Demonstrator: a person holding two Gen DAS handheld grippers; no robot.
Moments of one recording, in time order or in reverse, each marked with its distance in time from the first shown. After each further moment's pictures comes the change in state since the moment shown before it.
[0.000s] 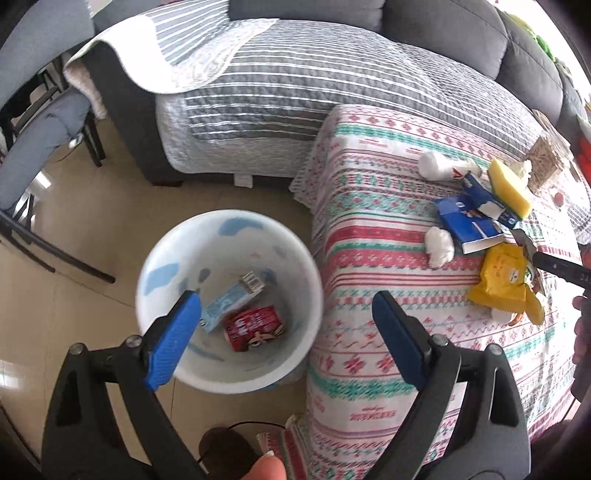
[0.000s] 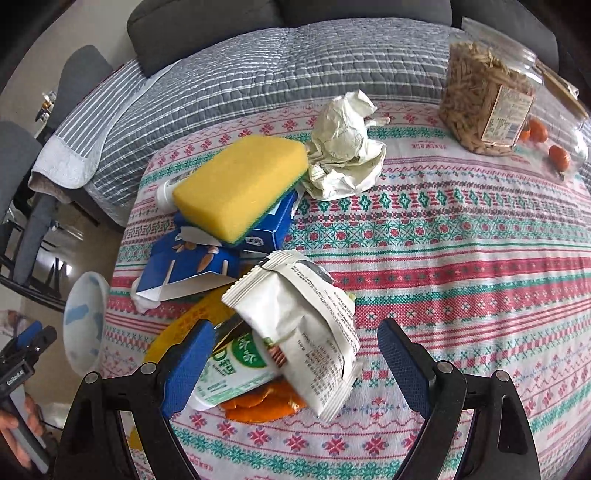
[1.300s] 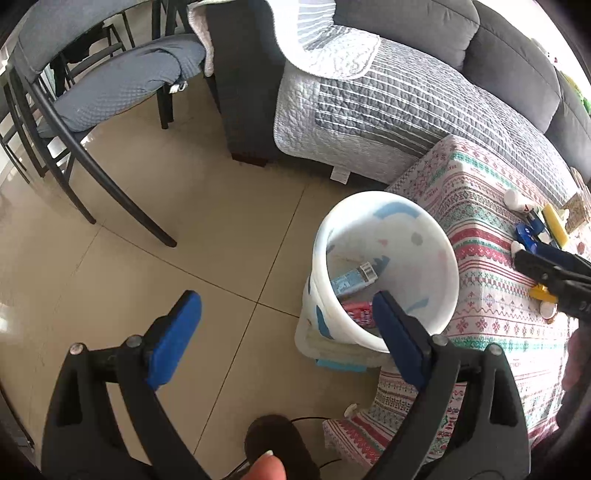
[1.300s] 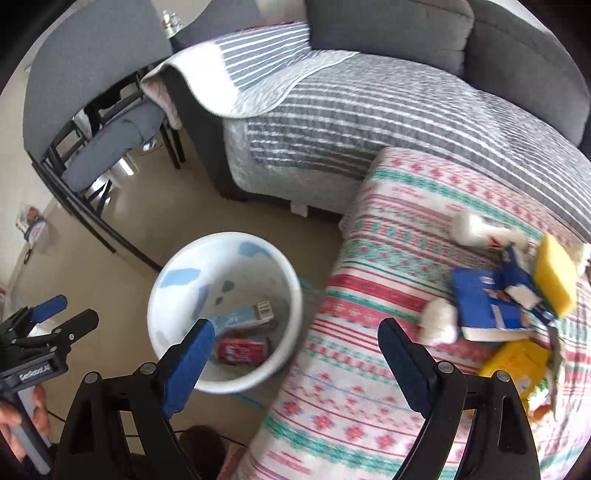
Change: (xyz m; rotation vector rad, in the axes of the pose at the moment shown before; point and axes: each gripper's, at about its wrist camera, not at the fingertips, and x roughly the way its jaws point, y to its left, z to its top) left arm -0.026 0.162 -0.055 -0.206 -0.028 0.075; right arm 0.011 0.273 -0.042 -0.386 -0.065 0.081
